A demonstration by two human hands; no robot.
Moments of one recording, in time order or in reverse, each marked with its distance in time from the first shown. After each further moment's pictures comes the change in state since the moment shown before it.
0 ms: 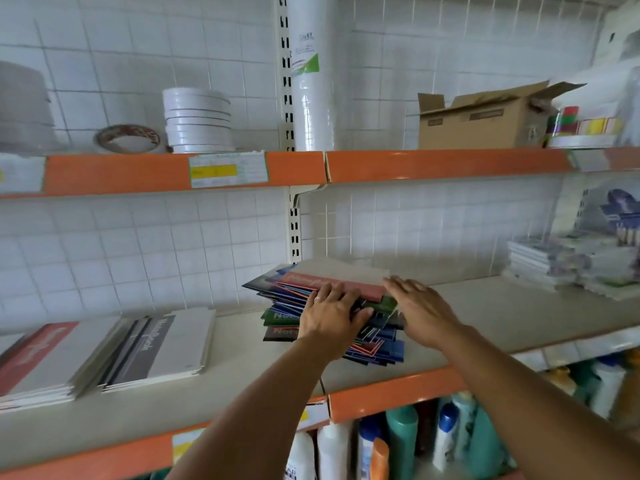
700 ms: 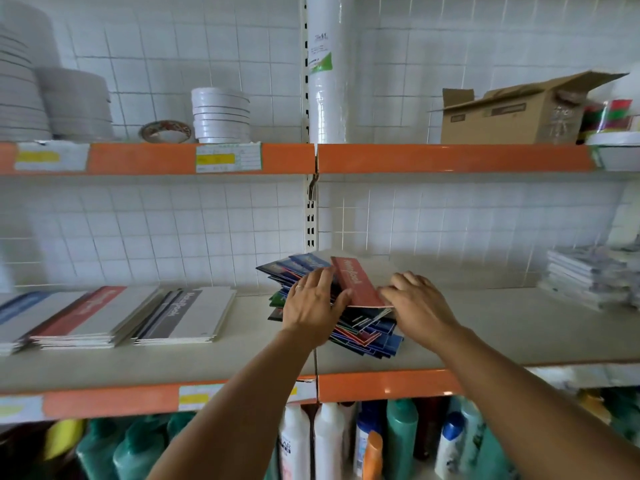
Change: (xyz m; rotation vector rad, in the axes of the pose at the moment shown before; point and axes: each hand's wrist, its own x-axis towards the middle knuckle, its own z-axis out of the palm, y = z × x) left_hand -0.022 0.012 -0.006 -0.053 0.266 -0.225; right_hand -0.007 0.012 -0.006 -0.099 0.200 -0.331
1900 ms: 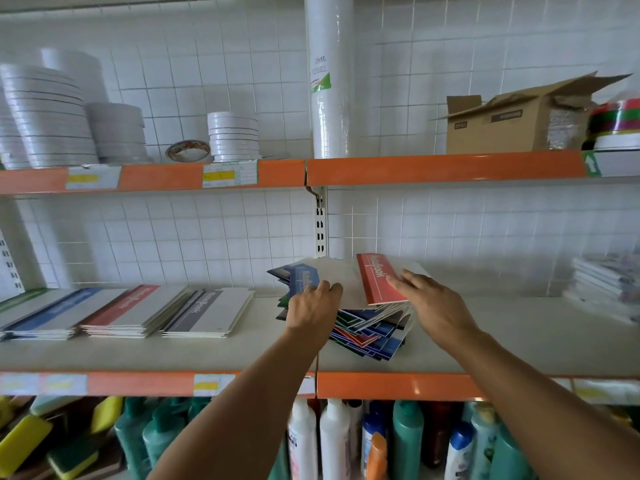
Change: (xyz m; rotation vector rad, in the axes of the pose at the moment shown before) left_hand -0.015 0.043 -0.025 0.480 -0.107 -0.029; right_hand -0.026 0.029 -0.031 0.142 -0.017 0.029
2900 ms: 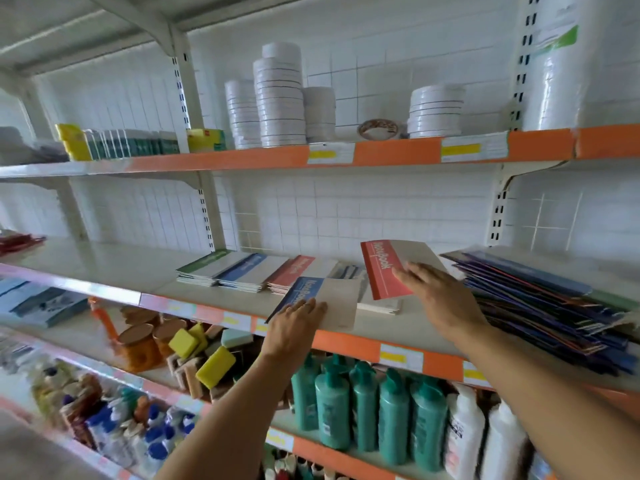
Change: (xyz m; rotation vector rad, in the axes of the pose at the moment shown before) left_hand -0.186 -0.299 0.023 0.058 0.142 -0.160; right_hand 0.090 -0.276 0.045 0.074 0.236 -0.376
